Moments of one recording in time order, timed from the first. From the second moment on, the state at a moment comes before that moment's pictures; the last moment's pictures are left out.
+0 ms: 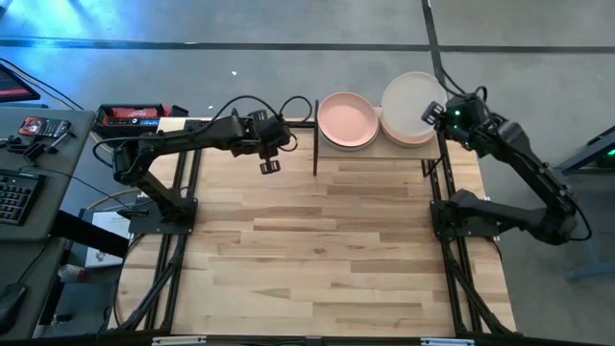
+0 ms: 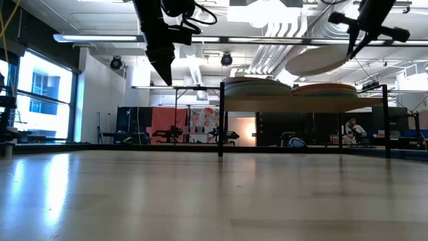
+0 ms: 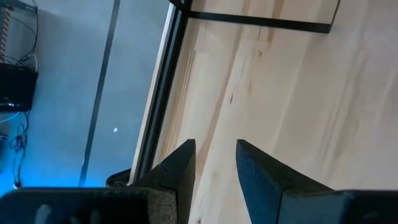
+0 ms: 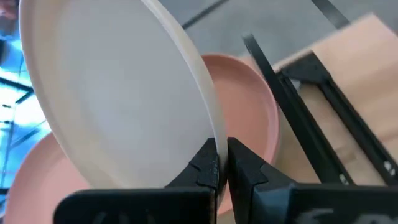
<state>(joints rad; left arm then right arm) 0.34 1.58 1.39 -0.93 -0.45 0.24 -0.84 0.85 1.13 -1.06 0.38 1.05</state>
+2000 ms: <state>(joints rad) 0.35 1.58 1.39 -0.93 -0.45 0.24 -0.84 0.93 1.01 -1.07 0.29 1.25</state>
